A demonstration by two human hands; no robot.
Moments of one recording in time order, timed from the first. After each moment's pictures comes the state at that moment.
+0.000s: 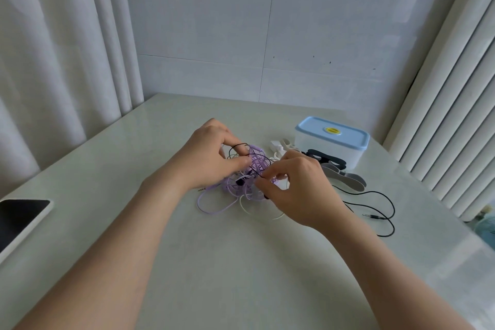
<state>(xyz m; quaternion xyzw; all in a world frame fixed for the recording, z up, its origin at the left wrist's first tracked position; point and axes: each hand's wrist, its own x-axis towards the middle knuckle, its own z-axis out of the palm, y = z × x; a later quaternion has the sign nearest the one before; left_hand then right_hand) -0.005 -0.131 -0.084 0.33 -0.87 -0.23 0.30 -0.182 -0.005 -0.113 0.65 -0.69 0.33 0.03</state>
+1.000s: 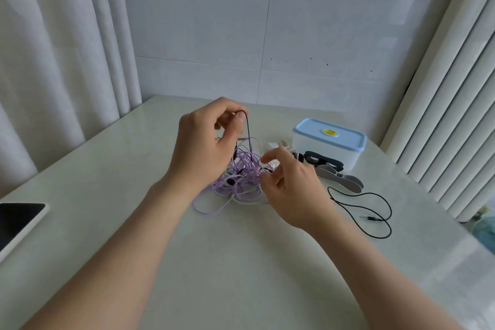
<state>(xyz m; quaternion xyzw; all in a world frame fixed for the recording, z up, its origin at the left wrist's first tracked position) -0.013 -0.120 -0.074 0.21 -0.78 -0.15 0.57 -0.173 -0.008 -0.115 0.60 -0.71 0.36 -0.01</state>
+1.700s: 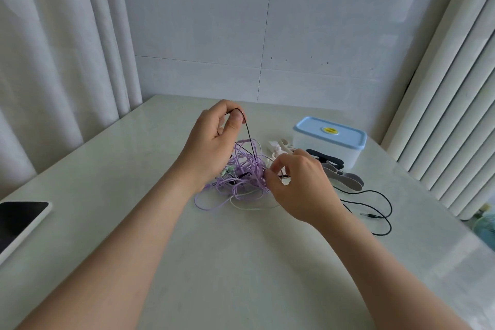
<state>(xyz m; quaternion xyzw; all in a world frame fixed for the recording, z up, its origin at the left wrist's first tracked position) -0.022 -0.119 -0.077 0.22 -0.75 -0.38 0.50 -0.185 -0.009 -0.116 0.58 -0.74 0.33 0.06</state>
